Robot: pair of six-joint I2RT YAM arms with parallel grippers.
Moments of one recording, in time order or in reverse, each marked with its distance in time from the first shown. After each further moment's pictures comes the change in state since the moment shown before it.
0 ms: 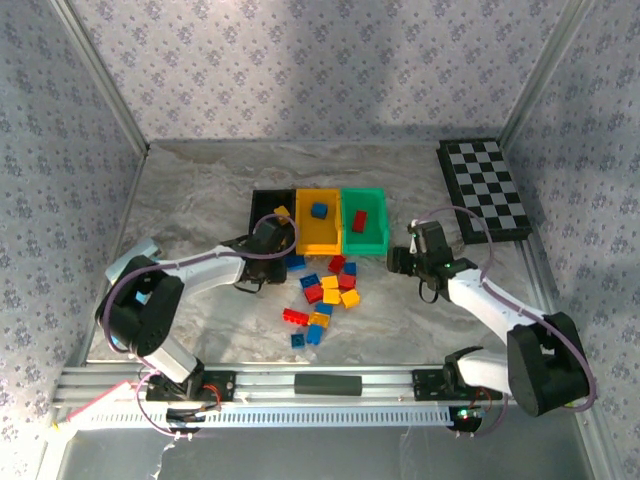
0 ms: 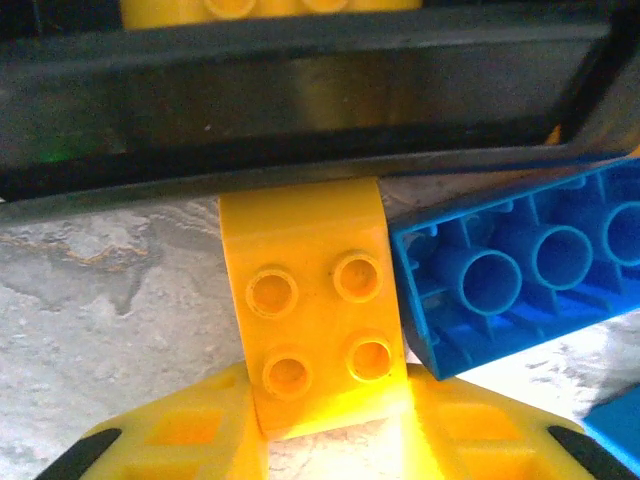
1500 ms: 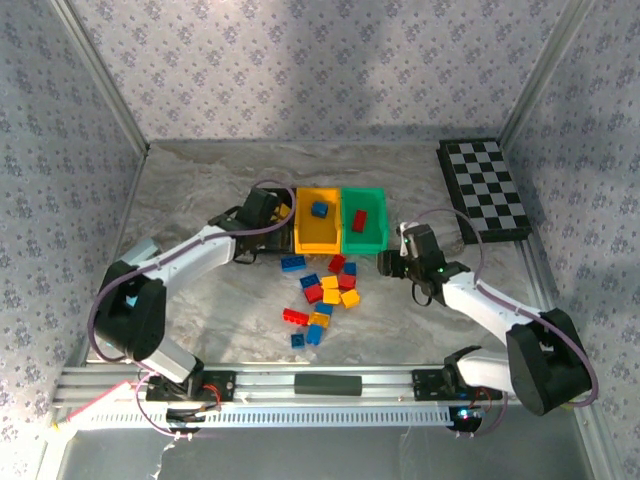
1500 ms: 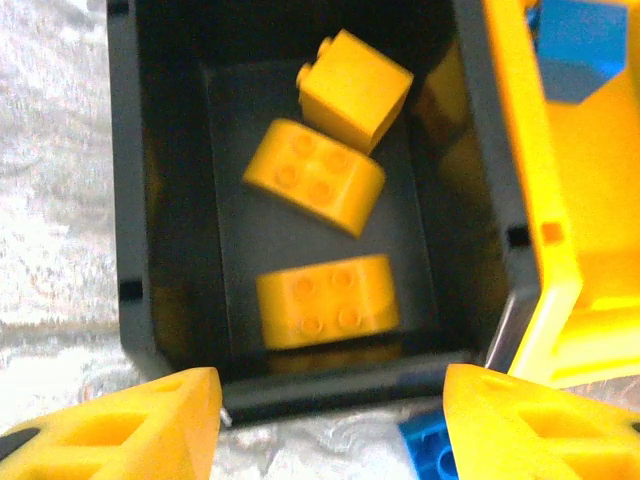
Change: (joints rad) left arm 0.075 -0.054 0.200 -0.050 -0.131 0.173; right arm 0.089 0.013 -0.024 0.081 -0.010 -0.019
